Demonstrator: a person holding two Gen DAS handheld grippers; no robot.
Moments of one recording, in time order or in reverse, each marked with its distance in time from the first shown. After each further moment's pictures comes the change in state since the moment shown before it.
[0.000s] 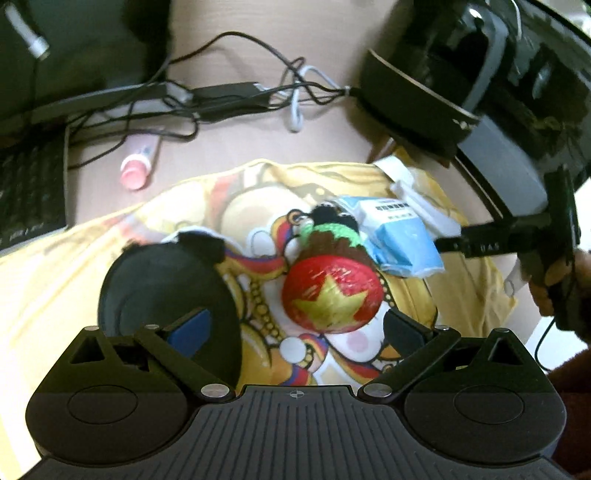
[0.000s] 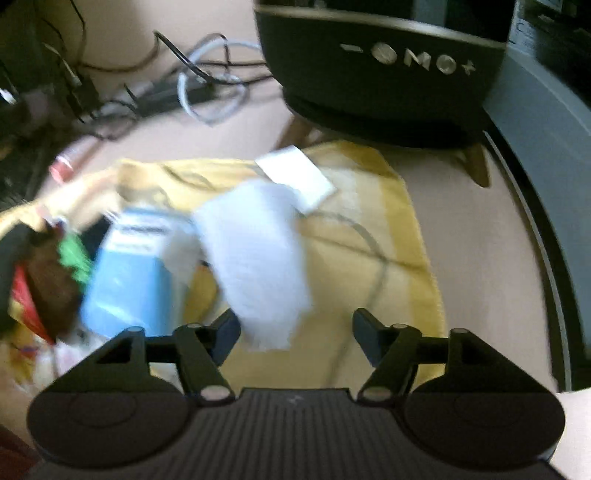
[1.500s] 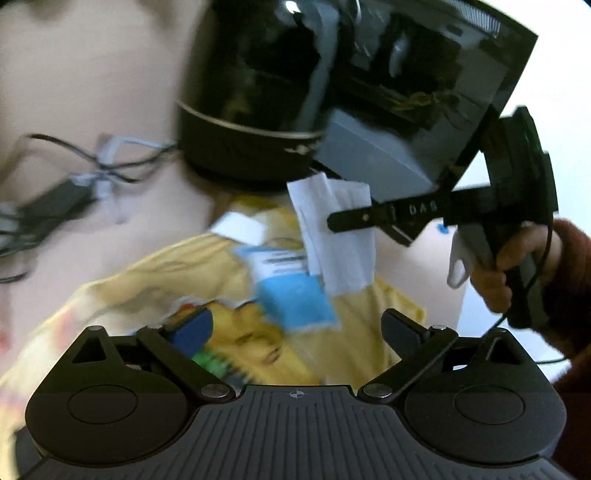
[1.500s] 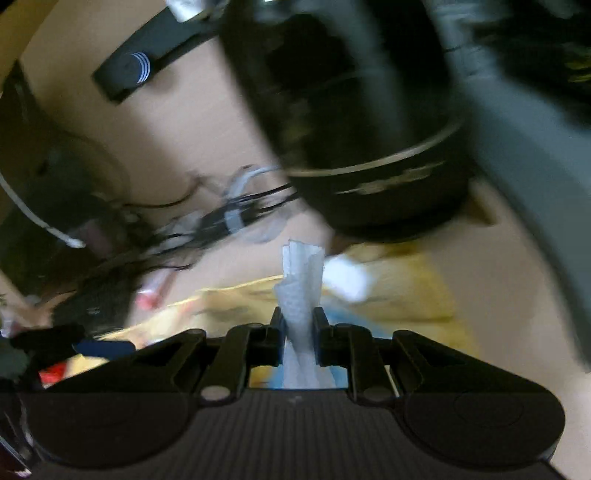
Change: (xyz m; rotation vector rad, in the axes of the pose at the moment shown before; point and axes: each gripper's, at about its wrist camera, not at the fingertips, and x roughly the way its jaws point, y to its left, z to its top) left arm 0.046 -0.109 0.075 0.359 -0.002 -0.342; right arm -0.069 -0.051 0.009 0.305 -0.238 0.244
